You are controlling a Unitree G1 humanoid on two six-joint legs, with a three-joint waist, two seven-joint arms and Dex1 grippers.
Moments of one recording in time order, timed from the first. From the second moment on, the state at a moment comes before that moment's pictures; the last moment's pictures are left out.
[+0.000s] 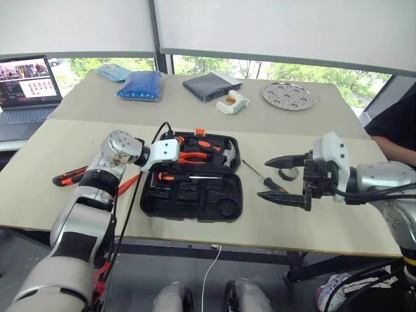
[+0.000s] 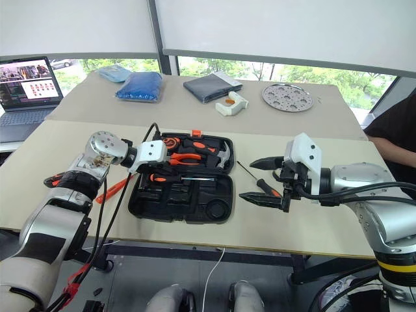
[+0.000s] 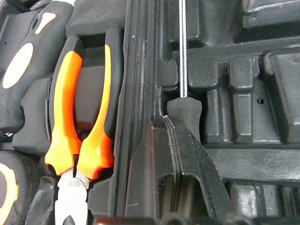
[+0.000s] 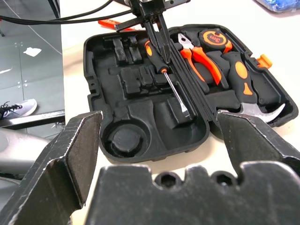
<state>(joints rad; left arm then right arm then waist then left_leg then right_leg) -1.07 0.54 -0.26 1.01 0.15 -0.34 -1.36 -0.37 -0.91 -0.10 -0.40 0.61 0.64 1.04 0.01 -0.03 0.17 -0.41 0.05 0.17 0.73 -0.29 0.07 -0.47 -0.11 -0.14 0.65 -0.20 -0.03</state>
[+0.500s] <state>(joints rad) -1.04 0.54 -0.27 0.96 0.14 -0.37 -1.40 -0.35 -0.91 -0.12 -0.40 0.61 0.64 1.03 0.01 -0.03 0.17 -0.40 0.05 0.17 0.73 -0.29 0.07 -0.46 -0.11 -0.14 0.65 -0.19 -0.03</state>
